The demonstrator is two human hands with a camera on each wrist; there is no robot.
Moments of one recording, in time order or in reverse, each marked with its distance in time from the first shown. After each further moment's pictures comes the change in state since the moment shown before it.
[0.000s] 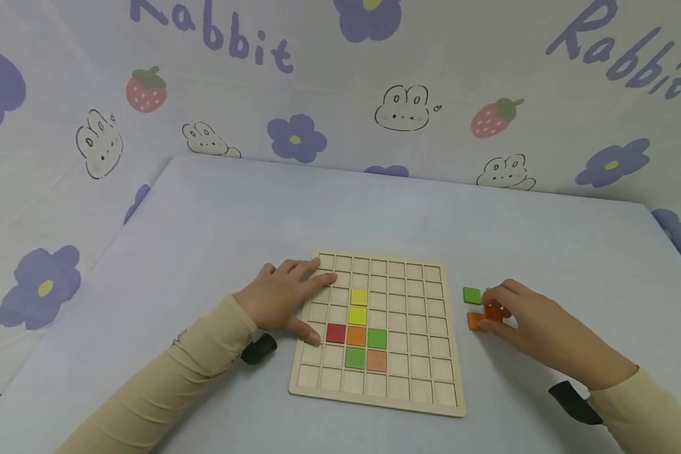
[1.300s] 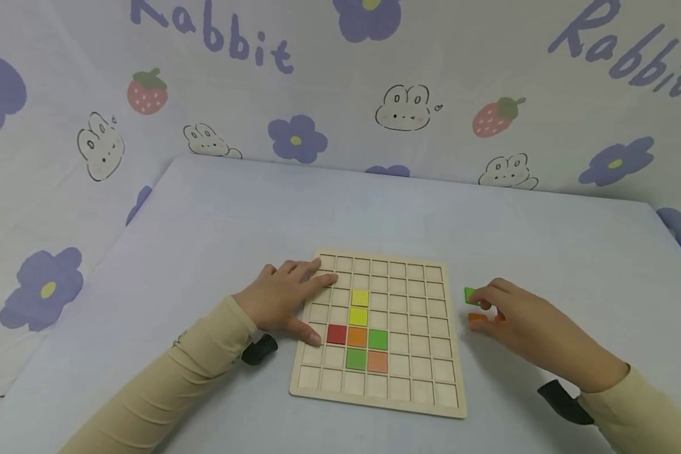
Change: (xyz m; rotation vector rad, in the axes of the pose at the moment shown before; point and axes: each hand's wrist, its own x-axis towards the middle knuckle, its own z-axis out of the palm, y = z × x) left_hand 0.002 -0.002 0.001 -0.014 -0.031 -0.020; right_hand 0.007 -0.016 -0.005 0.009 -0.035 0.027
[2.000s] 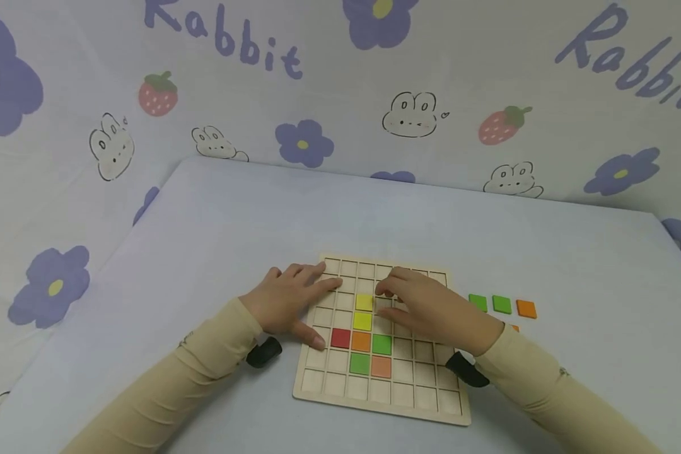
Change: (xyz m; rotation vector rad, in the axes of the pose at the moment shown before) left_hand 0.003 -0.002 0.004 0.022 0.012 -0.009; right_hand 0.092 -0.071 0.033 0.086 -0.142 -0.164
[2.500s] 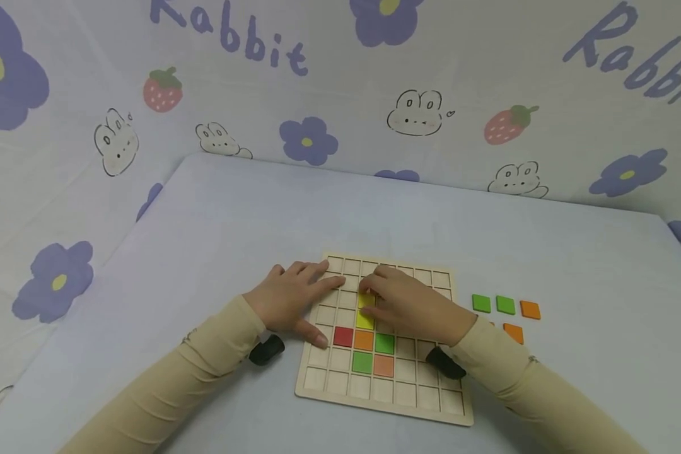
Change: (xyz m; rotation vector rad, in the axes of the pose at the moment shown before) left_hand -0.003 0.001 -0.002 0.021 0.011 0.014; right_hand 0.027 -0.011 0.016 0.041 -0.058 0.010
